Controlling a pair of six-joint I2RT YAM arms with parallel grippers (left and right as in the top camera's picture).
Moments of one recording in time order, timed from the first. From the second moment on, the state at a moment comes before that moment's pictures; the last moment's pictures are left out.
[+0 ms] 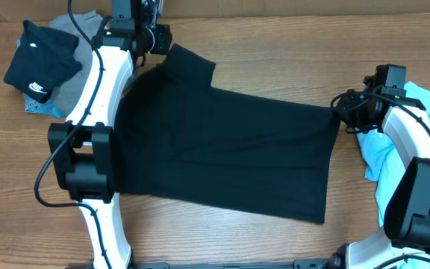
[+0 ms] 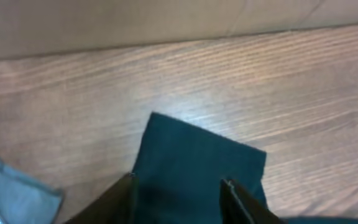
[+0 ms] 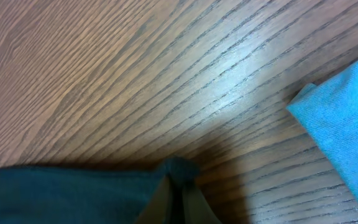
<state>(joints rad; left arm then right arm) -0.09 2.19 1.94 -0.56 0.21 -0.03 -0.22 1.78 1.16 -0.54 -0.26 0.43</state>
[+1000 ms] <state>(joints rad) -0.12 2.51 1.95 -0.28 0.16 0.00 -0.22 1.78 1.16 -0.56 -0.26 0.43</state>
